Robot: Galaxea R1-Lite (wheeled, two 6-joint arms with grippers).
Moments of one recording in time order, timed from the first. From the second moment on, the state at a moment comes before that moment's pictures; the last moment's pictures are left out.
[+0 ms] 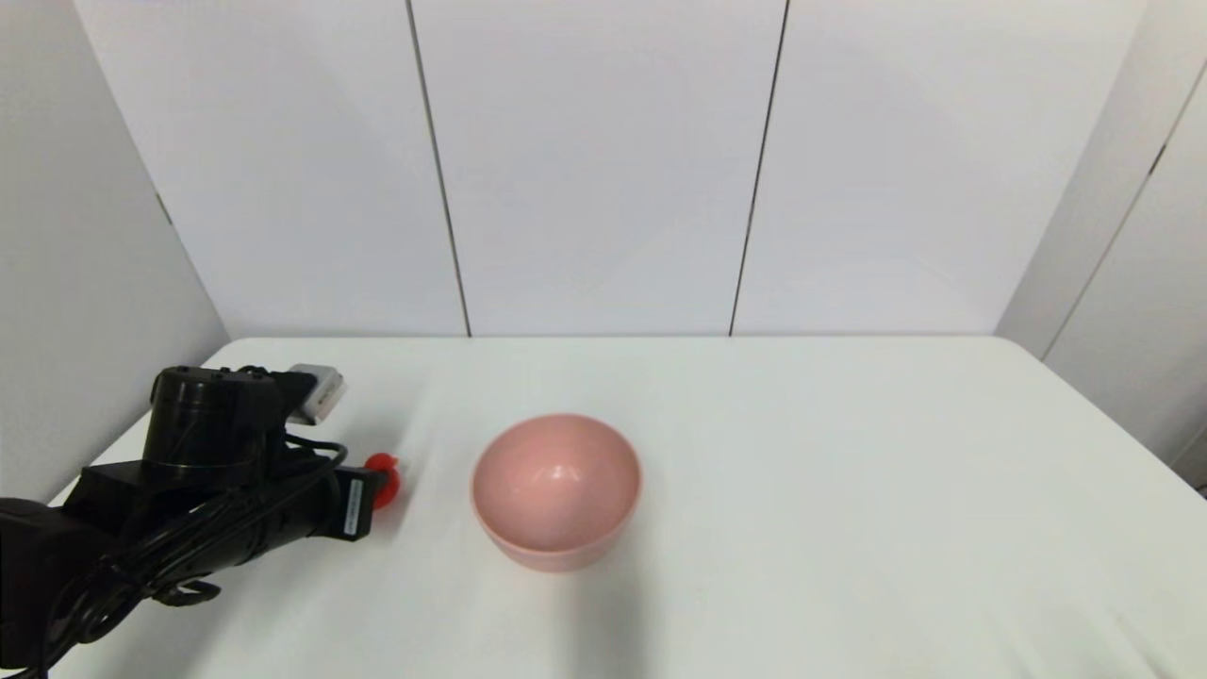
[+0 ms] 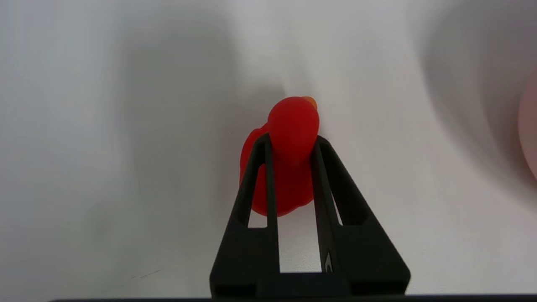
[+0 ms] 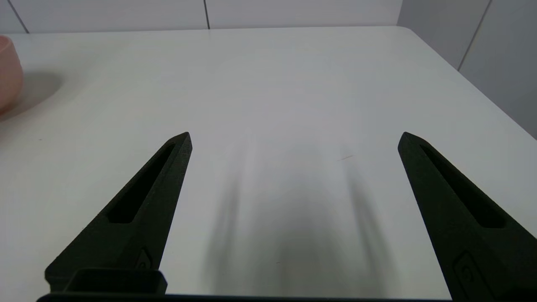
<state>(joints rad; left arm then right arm) -0.28 1.63 -0.50 -0.50 0.00 -0.05 0.00 0.00 0.00 -0.01 -0.01 0.01</state>
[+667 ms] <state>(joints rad) -0.29 1.65 -0.50 -0.51 0.02 -0.05 0.00 0.00 0.00 -0.01 -0.01 0.01</state>
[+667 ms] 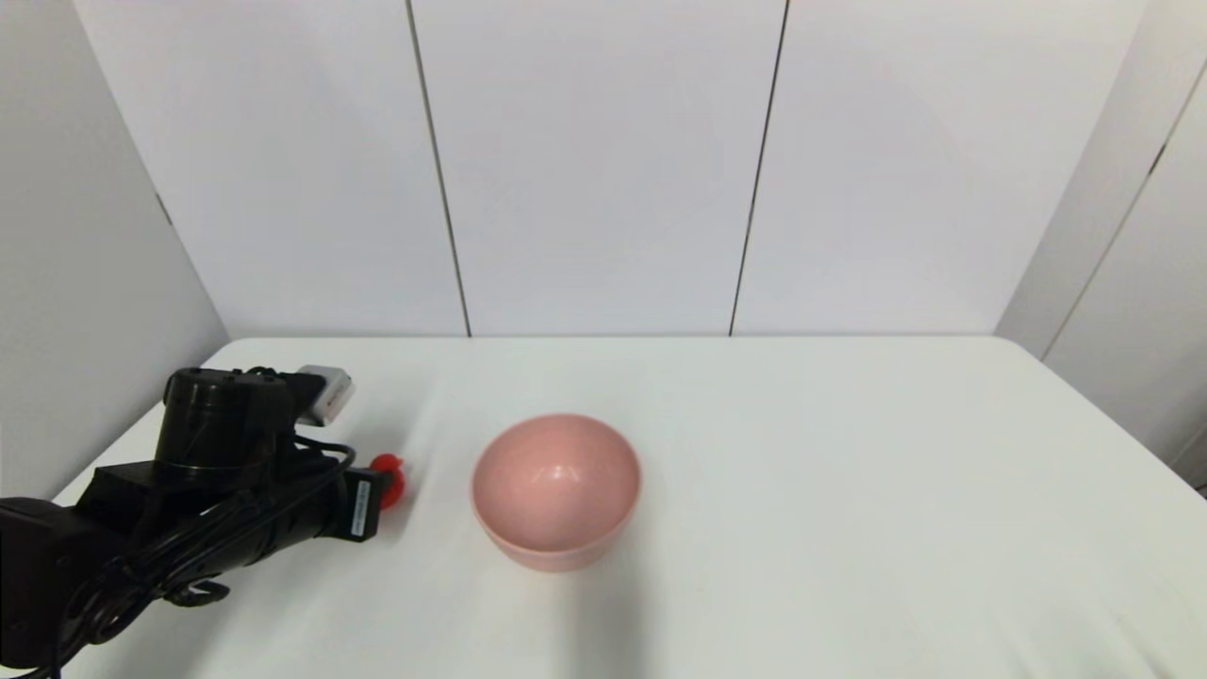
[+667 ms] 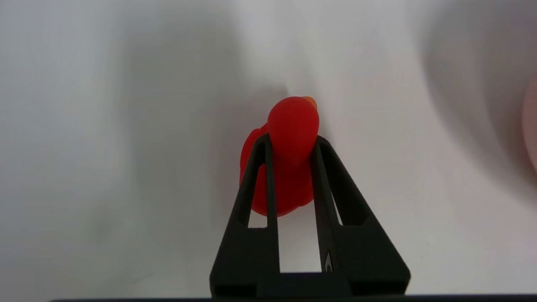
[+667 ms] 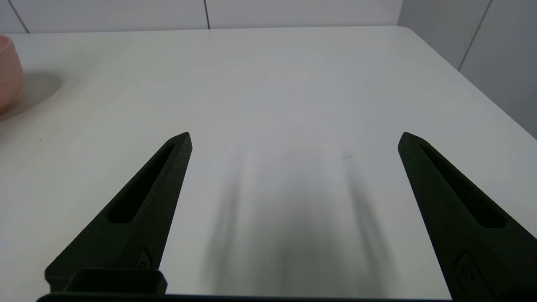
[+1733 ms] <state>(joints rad) -0.30 1.63 -0.50 -0.52 0.03 -0.06 0.00 0.00 0.00 -0.01 -0.01 0.01</state>
